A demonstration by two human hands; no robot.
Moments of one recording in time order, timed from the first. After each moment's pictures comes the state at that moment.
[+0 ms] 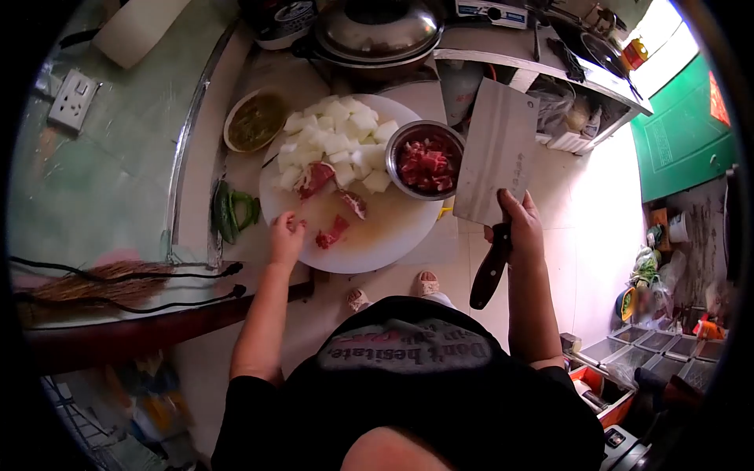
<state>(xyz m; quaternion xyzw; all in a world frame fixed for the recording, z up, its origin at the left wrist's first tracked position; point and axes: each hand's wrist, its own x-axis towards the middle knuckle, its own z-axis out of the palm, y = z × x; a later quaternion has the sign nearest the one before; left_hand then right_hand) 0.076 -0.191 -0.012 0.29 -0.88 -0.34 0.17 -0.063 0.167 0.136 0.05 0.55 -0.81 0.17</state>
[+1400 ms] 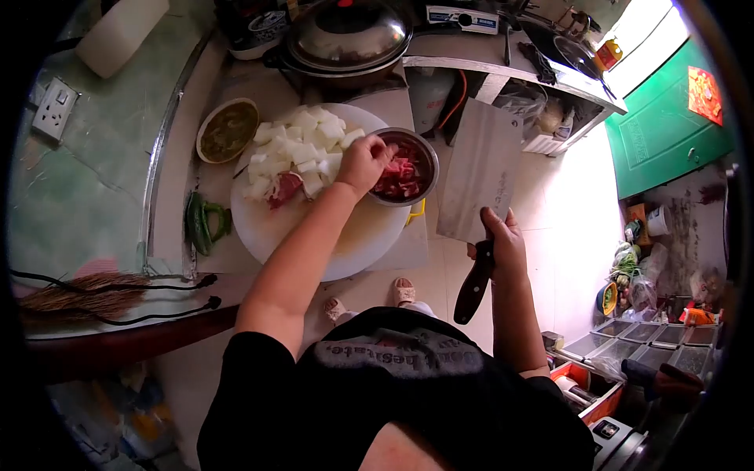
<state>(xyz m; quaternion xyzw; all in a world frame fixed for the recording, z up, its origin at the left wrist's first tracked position) -0.114 -0.059 0.058 0.01 -0.88 -0.45 0.17 -0.051 0.198 0.137 0.09 0.57 -0.80 0.16</state>
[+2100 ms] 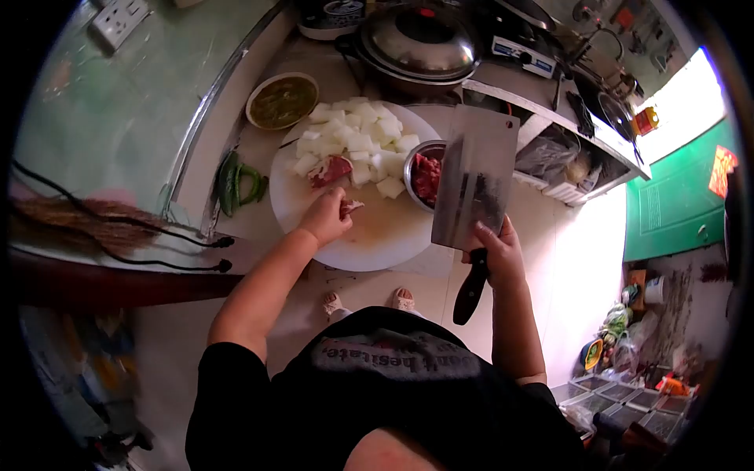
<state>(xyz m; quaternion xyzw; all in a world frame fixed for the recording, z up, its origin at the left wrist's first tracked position) 0.034 -0.142 0.037 0.16 -0.92 -0.36 0.00 -0.051 0.146 0.137 -0.04 0.60 -0.75 0.27</state>
